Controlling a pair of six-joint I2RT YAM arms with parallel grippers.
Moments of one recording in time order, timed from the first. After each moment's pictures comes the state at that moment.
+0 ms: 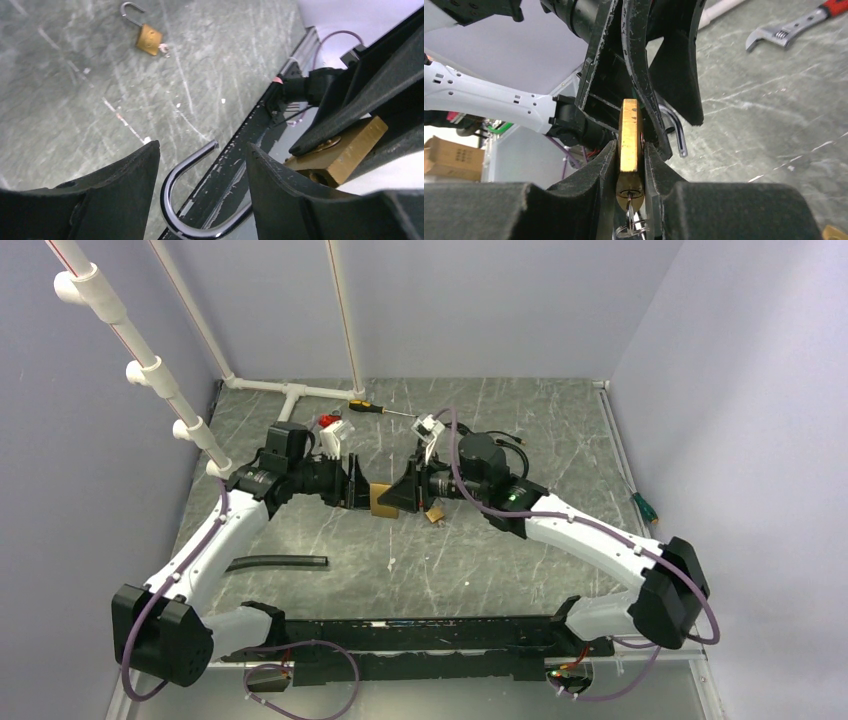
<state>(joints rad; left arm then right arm) -0.31 1.18 0.97 -0.54 0.76 -0.28 0.83 1.33 1.00 0.11 -0.51 0.49</state>
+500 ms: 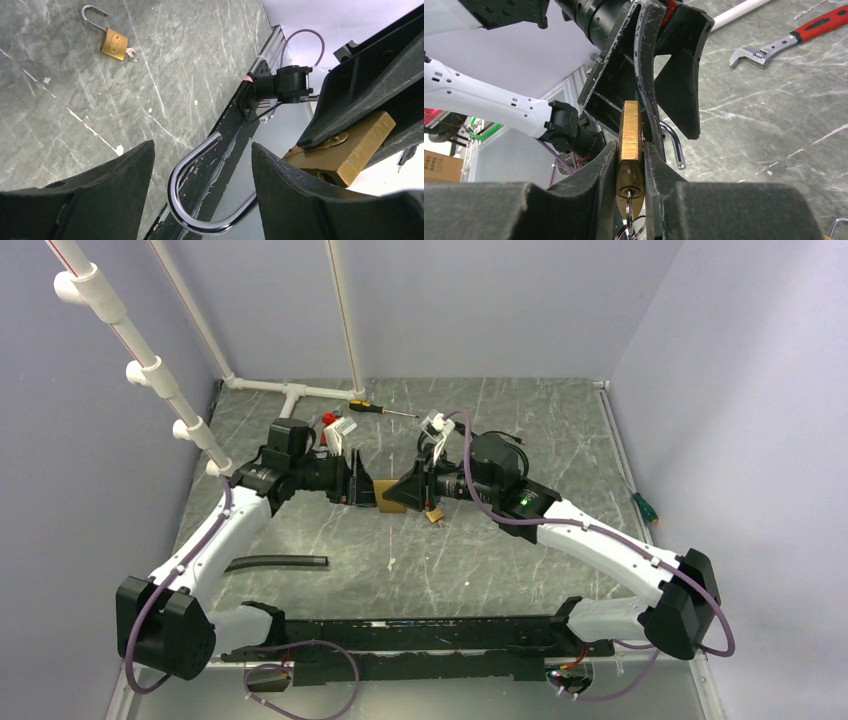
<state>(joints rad) -0.31 1.20 0.97 -0.46 0.90 -0.36 0.84 1.24 1.01 0.09 -0.44 0.41</state>
